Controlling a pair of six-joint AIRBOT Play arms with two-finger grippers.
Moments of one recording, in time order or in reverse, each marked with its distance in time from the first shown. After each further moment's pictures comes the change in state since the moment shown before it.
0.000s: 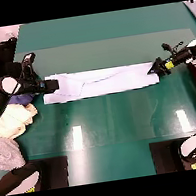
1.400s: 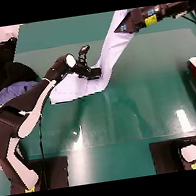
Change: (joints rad) left arm -0.285 -0.802 0.731 -0.211 -0.029 0.053; right arm 0.446 0.290 0.444 0.268 -0.034 0.023
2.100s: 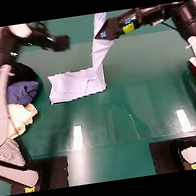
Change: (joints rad) left arm 0.256 0.248 0.275 0.170 -0.277 0.048; right arm 0.159 -0.035 -0.018 0.000 -0.150 -0.039
